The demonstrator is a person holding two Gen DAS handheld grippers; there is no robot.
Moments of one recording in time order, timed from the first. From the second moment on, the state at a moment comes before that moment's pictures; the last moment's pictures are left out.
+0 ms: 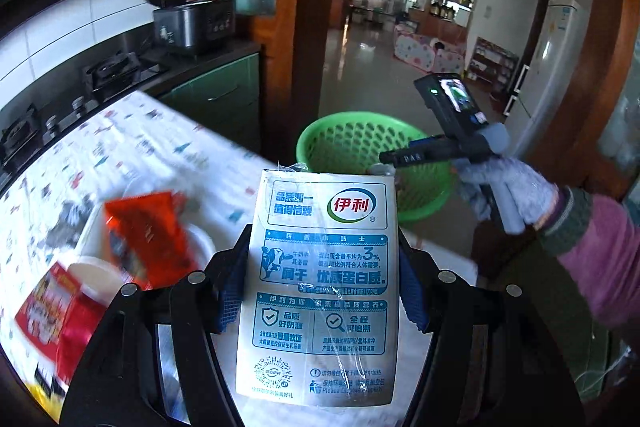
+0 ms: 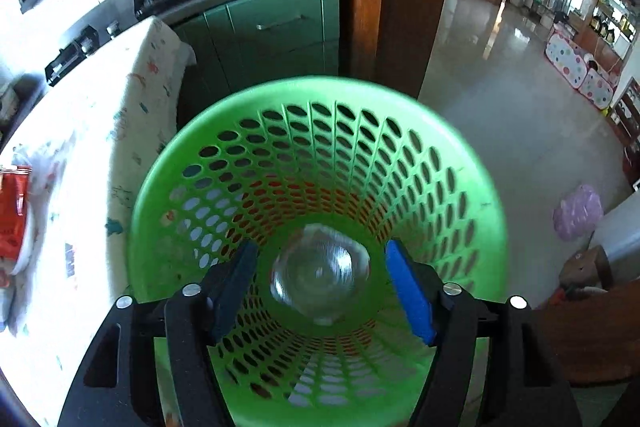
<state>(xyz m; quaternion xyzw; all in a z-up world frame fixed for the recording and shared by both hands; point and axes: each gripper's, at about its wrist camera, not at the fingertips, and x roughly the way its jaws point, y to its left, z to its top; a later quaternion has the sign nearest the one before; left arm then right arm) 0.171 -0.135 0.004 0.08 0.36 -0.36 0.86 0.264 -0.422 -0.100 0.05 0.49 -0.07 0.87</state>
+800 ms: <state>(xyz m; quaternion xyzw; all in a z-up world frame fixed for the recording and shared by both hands) 0.253 -0.290 -0.030 0.08 0.42 -0.35 0.83 0.143 -0.428 -0.028 0.00 0.40 -0.08 0.91</state>
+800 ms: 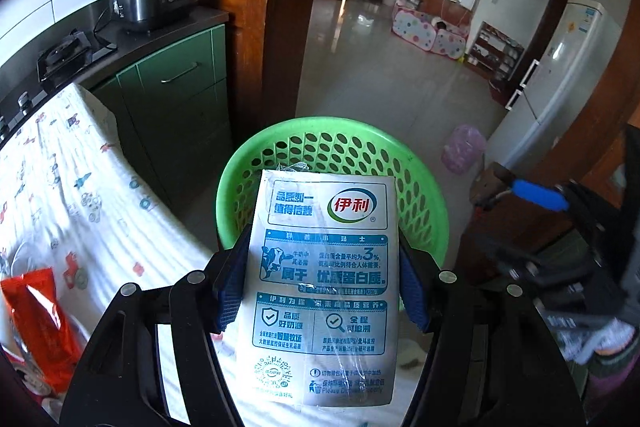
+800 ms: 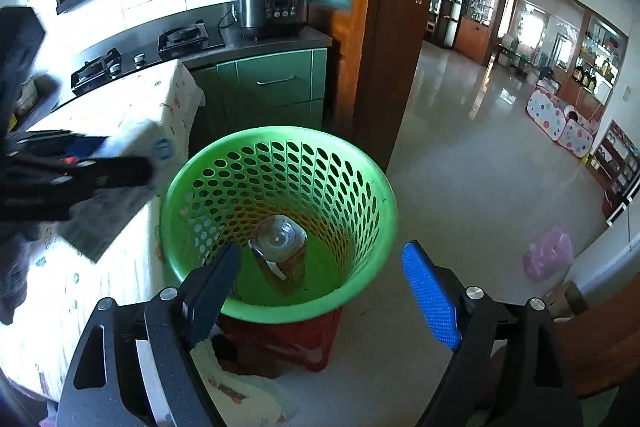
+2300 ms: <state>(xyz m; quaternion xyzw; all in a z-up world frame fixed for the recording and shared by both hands) 0.155 -0.056 0.019 0.02 0.32 -0.21 0.92 0.127 -0.253 -0.009 -0.06 0.37 0.07 0.92</state>
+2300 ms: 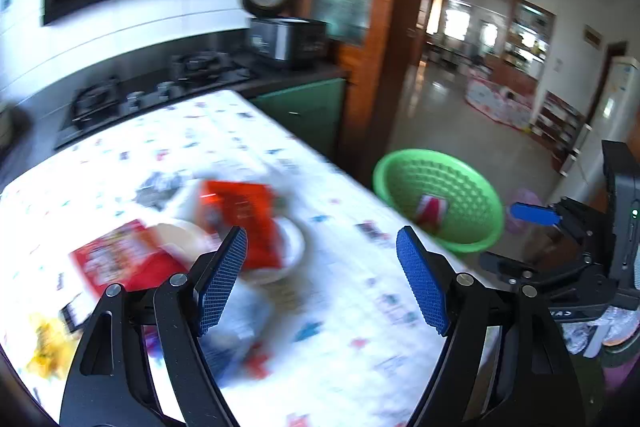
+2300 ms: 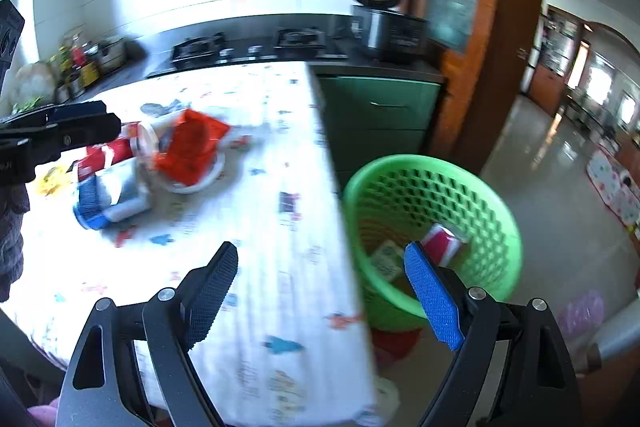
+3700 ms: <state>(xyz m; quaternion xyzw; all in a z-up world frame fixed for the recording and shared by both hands) 0.156 0.236 -0.093 0.01 0.46 0.01 0.89 0.193 -0.073 -0.045 -0.03 0.49 0.17 0.85</state>
